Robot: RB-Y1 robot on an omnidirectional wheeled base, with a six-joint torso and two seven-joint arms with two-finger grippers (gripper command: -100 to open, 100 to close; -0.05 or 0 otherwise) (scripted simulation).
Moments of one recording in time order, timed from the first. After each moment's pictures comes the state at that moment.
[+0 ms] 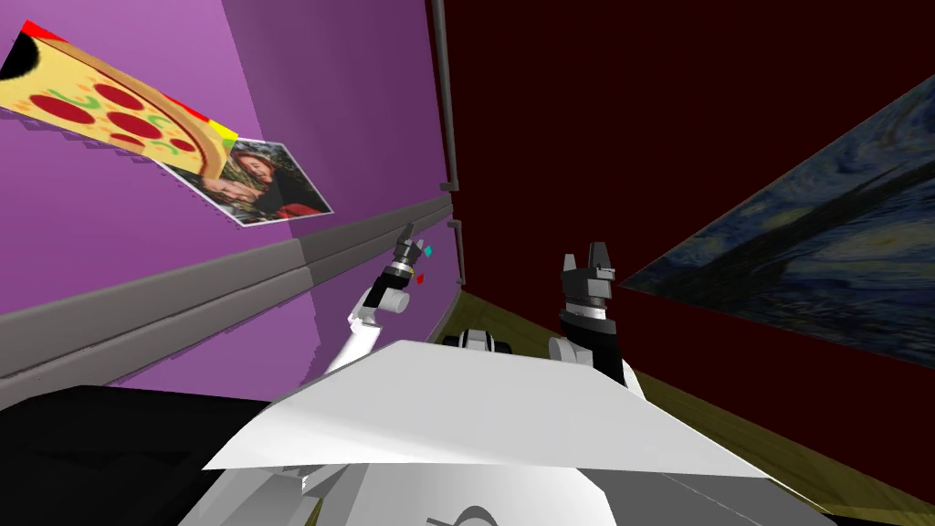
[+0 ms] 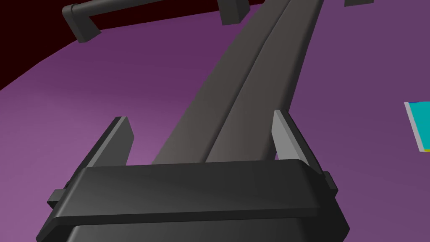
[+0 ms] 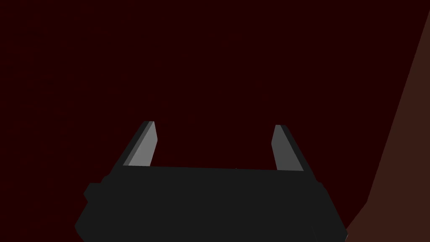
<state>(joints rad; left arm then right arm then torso) 0.14 0.42 0.03 -2.07 0.25 -0.15 0.01 0.53 0.02 0.02 -2.33 0.12 -0.41 -0.03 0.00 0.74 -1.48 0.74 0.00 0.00</state>
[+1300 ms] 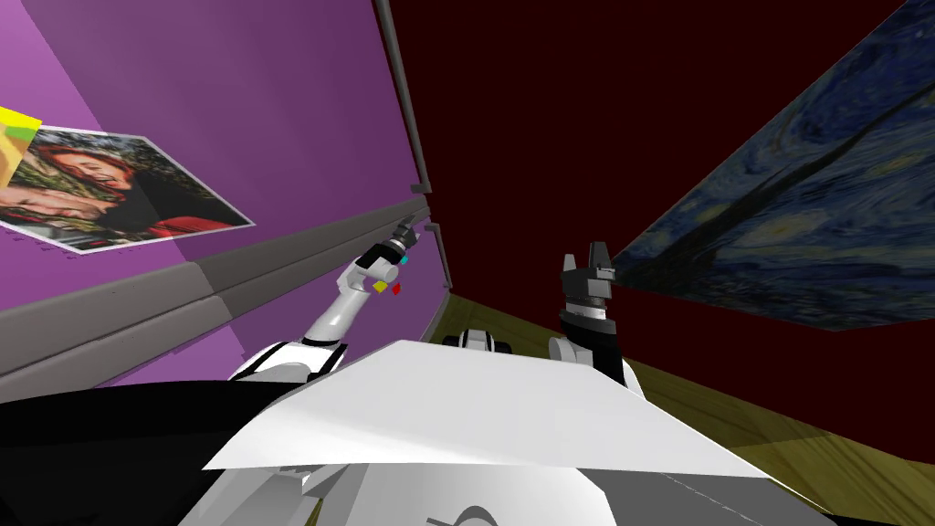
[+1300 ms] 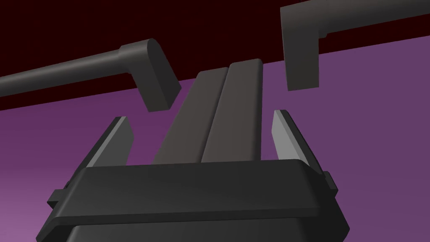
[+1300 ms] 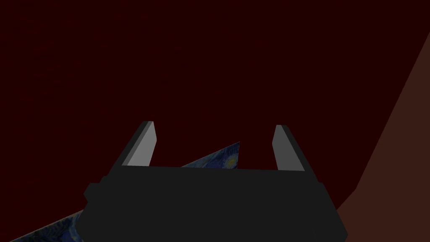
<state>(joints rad) -0.15 0.73 0.04 -1.84 0.46 0.17 0.07 0.53 0.02 0.02 -2.33 0.12 -0.41 -0.03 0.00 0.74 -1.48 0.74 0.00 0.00</state>
